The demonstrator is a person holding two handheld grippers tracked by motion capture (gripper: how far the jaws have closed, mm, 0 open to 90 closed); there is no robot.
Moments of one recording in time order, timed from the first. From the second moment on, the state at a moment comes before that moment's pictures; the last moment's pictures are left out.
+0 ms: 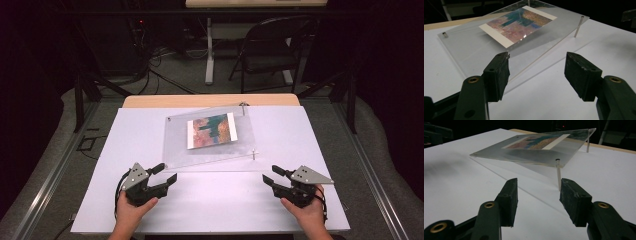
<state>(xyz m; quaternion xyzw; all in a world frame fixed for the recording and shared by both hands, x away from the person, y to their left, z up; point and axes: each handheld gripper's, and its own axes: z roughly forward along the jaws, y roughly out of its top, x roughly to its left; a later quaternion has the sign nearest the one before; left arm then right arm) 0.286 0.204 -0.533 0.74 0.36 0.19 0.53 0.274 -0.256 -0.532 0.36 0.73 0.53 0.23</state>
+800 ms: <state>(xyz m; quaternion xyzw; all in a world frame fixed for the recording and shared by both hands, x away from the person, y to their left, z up) 0.292 0.200 -0.533 0.75 0.37 0.18 0.52 0.277 -0.253 -0.531 0.38 0.75 0.50 0.22</state>
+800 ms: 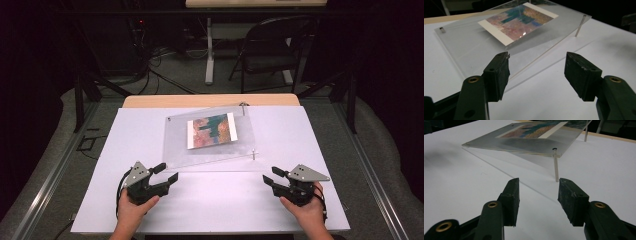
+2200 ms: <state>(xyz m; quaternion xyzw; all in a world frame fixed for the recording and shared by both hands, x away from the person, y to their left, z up) 0.342 0.153 -0.525 0.75 0.39 0.15 0.51 0.339 -0.238 -0.520 0.39 0.75 0.48 0.24</state>
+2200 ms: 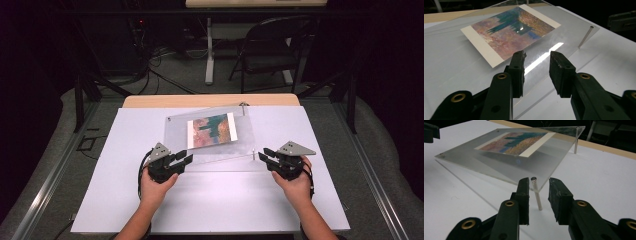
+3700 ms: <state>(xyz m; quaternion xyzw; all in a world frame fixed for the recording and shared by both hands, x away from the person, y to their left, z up) 0.333 0.139 -0.546 0.79 0.39 0.09 0.47 0.383 -0.205 -0.565 0.40 0.79 0.41 0.23</state>
